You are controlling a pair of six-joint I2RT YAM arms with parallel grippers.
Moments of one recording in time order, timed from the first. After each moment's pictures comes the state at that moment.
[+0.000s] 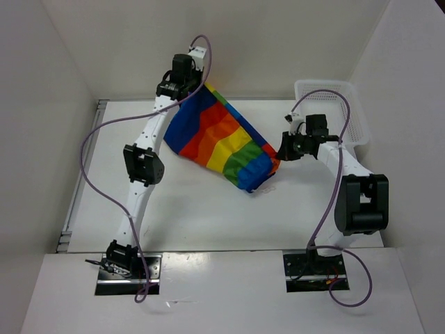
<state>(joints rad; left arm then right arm) -0.27 2.57 2.76 -0.60 -0.01 0.07 0.01 1.58 1.08 -0.42 -0.53 -0.09</state>
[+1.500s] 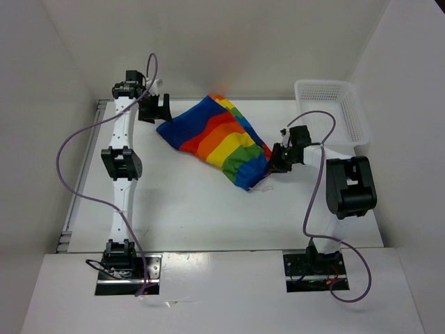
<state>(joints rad) 0.05 2.80 3.06 -1.32 0.41 0.07 0.10 1.76 1.01 -0.28 -0.42 0.32</state>
